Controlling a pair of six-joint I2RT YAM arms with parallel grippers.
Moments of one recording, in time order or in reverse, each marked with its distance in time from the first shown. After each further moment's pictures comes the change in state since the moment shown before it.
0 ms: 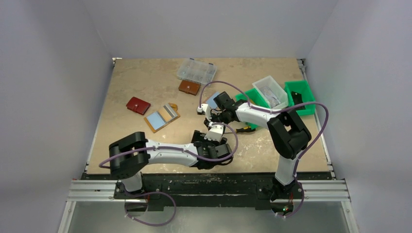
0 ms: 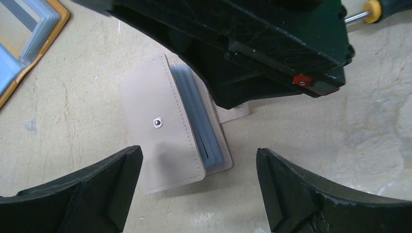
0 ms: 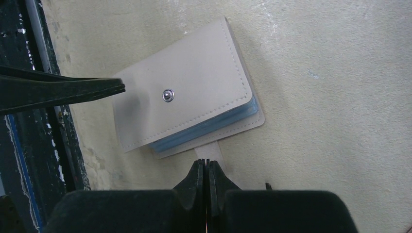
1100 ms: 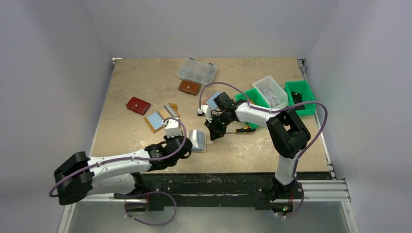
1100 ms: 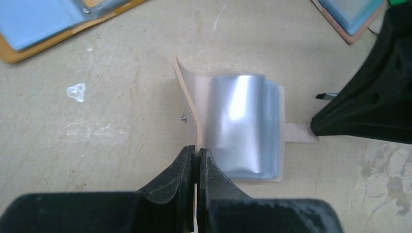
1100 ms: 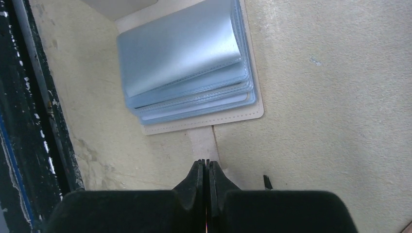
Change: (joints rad) left arm 0.208 -0.525 -0.470 0.235 0.129 -0.092; right arm -0.007 0.010 0.005 -0.034 0.021 -0.031
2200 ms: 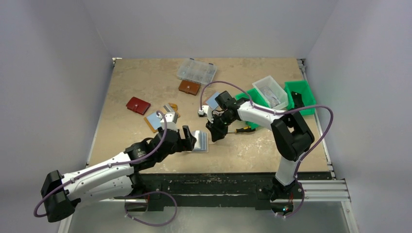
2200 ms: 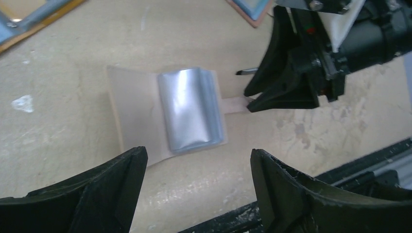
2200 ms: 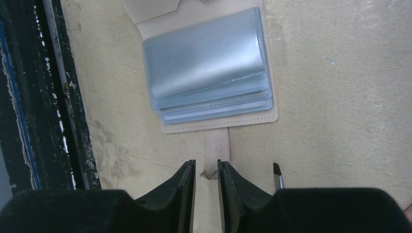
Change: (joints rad) left arm 0.109 -0.311 0.035 -0.128 0.289 0.113; right arm -0.005 -0.040 0.013 -0.094 -0.013 -0.093
